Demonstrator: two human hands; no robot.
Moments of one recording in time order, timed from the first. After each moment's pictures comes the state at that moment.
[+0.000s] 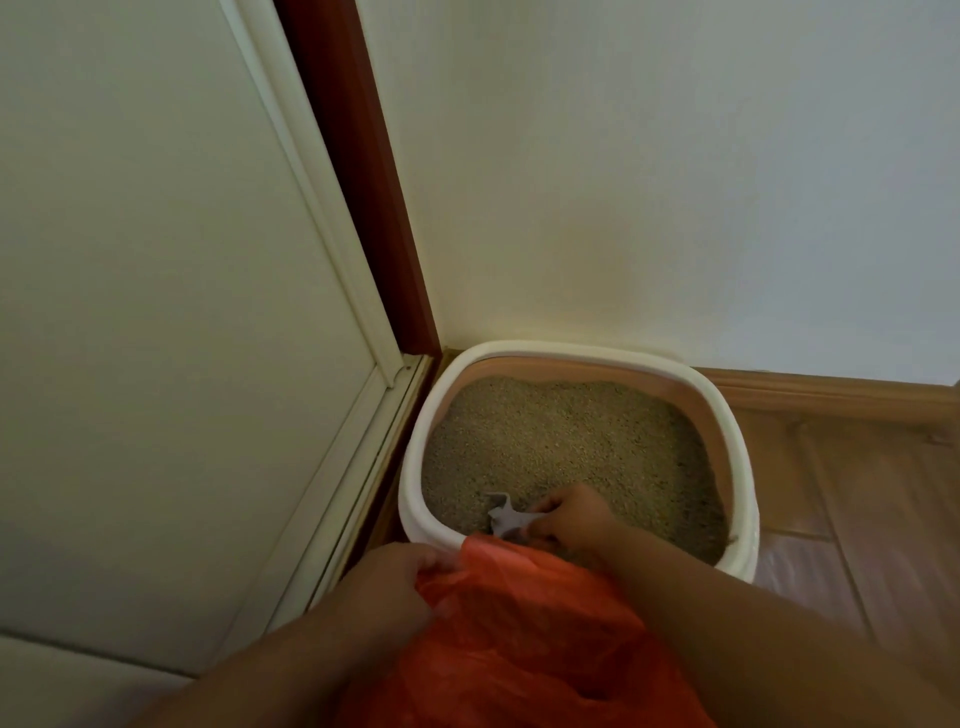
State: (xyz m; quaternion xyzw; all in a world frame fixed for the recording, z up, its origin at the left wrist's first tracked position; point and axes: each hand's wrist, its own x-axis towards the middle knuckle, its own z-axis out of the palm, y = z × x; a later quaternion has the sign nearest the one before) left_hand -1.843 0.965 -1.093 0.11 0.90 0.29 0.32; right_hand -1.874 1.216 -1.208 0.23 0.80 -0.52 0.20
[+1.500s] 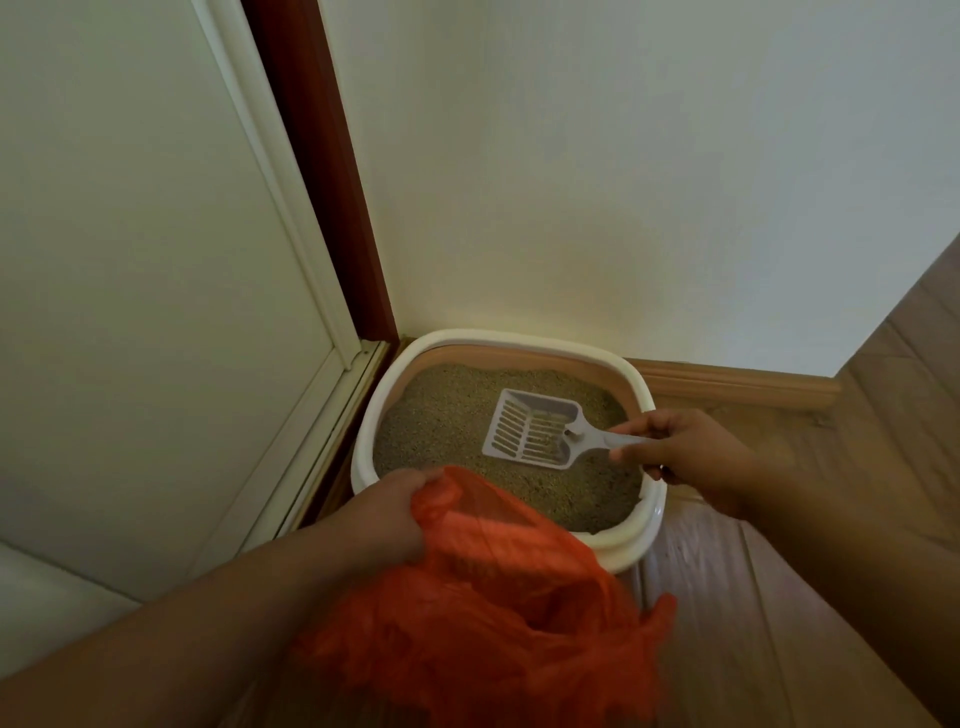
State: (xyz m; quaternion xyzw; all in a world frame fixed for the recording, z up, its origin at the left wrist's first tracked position) left_hand -1.840 1.012 -1.081 0.13 0.89 0.28 0.33; right_hand -1.768 1.364 -1.086 0.19 0.77 -0.60 0.10
